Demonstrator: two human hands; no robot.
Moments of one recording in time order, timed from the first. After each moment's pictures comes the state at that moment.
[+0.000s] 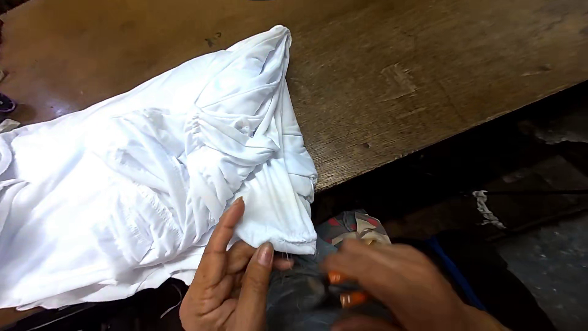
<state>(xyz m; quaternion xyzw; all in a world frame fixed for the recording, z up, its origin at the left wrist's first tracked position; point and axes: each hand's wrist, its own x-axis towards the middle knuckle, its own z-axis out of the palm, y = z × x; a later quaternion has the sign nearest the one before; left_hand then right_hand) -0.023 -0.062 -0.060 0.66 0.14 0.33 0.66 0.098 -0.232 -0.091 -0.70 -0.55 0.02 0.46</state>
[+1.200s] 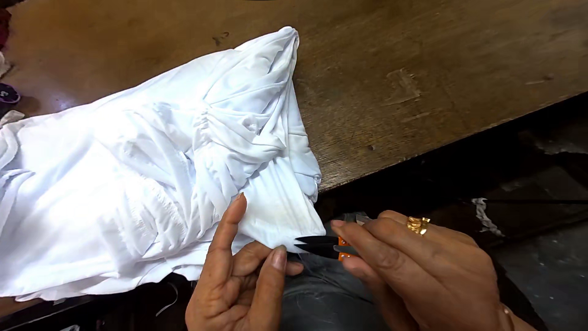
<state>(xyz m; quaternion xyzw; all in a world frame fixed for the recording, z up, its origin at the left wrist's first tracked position) -0.025 -0.070 -0.056 0.67 0.14 0.33 0.65 0.113 -0.226 -0.081 -0.73 -0.54 -0.19 0.37</state>
